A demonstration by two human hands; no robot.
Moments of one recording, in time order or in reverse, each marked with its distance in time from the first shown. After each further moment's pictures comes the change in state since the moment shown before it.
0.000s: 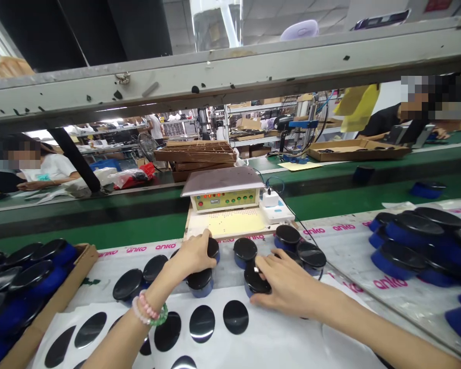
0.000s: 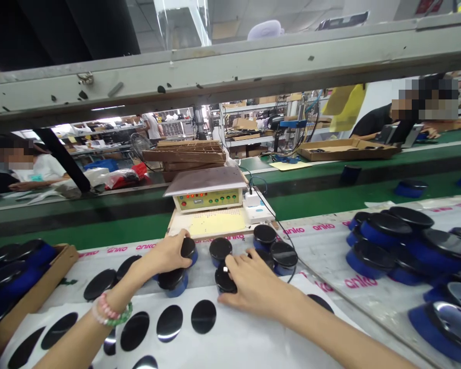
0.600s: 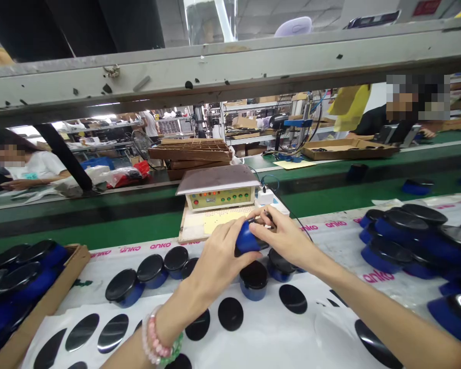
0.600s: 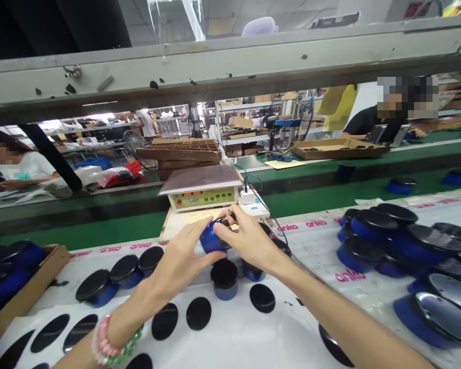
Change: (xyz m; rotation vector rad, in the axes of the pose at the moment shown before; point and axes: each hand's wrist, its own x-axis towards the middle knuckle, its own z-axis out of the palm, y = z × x) left_hand -0.020 0.070 0.005 -0.301 0.506 0.477; right_hand 0.033 0.013 -0.047 0.882 0.384 0.181
